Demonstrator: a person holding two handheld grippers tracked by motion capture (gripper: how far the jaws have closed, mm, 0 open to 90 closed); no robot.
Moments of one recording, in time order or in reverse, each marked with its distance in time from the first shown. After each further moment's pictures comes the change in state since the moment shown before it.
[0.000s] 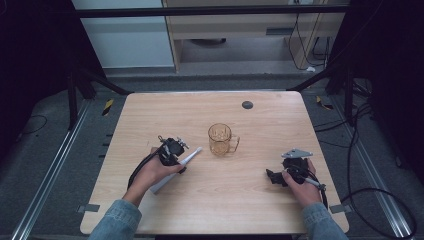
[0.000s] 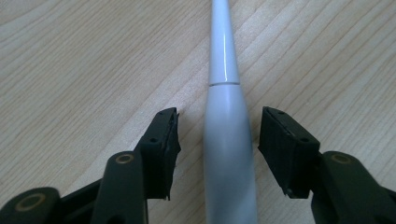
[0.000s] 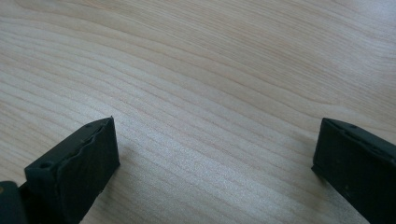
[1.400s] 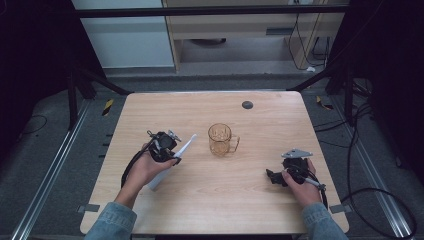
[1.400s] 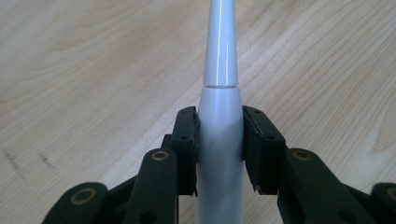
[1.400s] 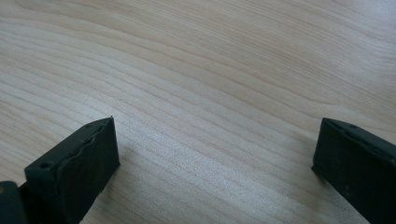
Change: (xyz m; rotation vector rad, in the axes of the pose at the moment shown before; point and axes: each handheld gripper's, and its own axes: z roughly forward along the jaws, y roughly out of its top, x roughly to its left) left arm 0.011 -0.006 -0.045 -0.132 -0.003 -0.042; right arm 0.000 0.000 0.000 0.000 0.000 0.001
